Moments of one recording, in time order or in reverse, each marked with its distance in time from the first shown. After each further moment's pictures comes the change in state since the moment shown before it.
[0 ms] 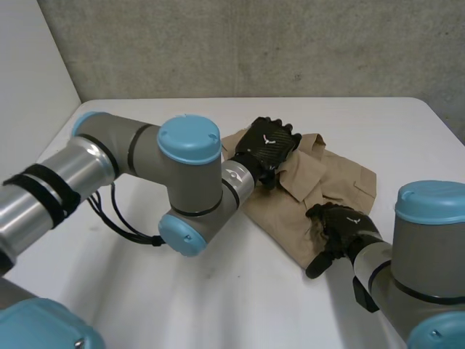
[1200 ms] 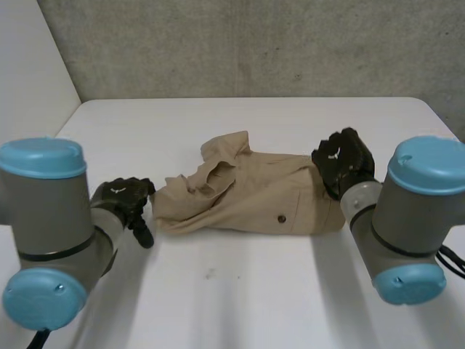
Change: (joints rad) left arm 0.290 0.617 -0.941 -0.062 -0.340 -0.360; right arm 0.038 0.036 -0.222 -0.181 0.061 -1.012; left_hand 0.009 0.013 0.026 0.004 -0.002; right_hand 0.719 0.955 0.962 0.948 0.911
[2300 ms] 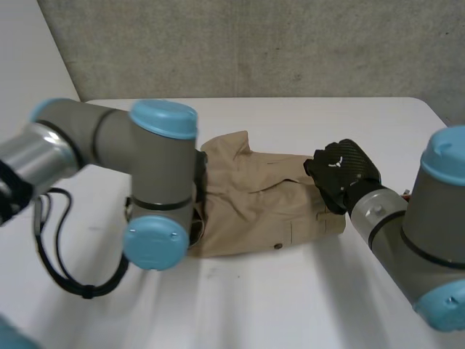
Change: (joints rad) left arm -0.243 -0.422 0.733 -0.256 -0.203 0.108; right arm -0.018 -0.145 0.056 0.189 -0.145 0.230; left_hand 0.723 0.757 0.732 0.787 0.738; right_hand 0.000 0.000 0.000 0.000 0.001
